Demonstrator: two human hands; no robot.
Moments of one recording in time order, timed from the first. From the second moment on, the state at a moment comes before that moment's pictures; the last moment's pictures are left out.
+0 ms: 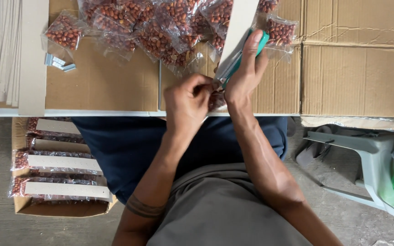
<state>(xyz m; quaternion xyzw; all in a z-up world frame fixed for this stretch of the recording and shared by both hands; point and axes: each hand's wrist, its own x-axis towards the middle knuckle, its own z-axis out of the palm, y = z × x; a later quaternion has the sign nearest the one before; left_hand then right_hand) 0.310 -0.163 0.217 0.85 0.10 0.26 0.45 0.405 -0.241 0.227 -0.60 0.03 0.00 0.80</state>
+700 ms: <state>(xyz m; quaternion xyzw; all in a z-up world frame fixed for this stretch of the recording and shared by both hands) 0.311 -0.071 0.167 0.96 0.05 0.20 0.18 0.451 -0.315 0.175 -0.71 -0.19 0.13 0.66</state>
